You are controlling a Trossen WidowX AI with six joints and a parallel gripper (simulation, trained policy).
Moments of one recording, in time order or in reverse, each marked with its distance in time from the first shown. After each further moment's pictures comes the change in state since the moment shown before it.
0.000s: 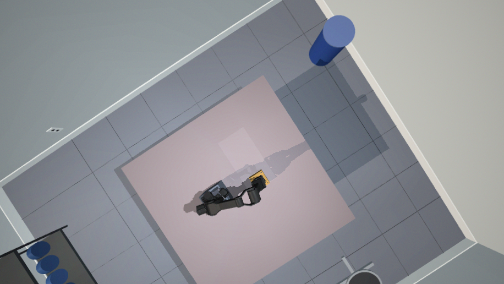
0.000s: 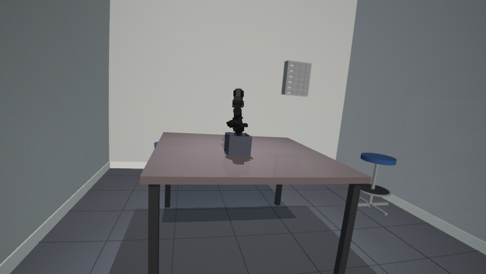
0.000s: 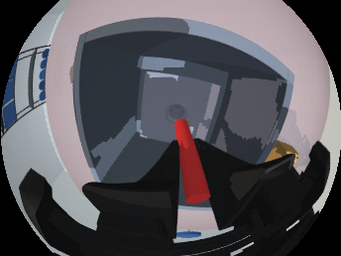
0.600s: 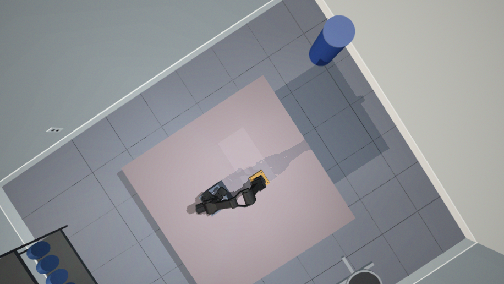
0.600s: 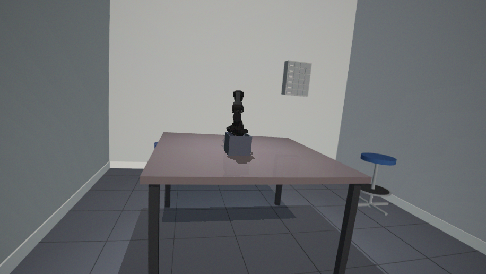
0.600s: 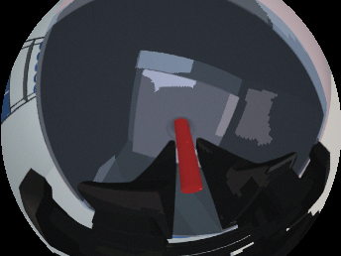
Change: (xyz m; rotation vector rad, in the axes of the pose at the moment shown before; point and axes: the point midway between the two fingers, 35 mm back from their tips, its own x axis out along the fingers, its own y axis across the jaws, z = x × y) arm 0.038 0.002 0.005 -0.071 0.025 -0.045
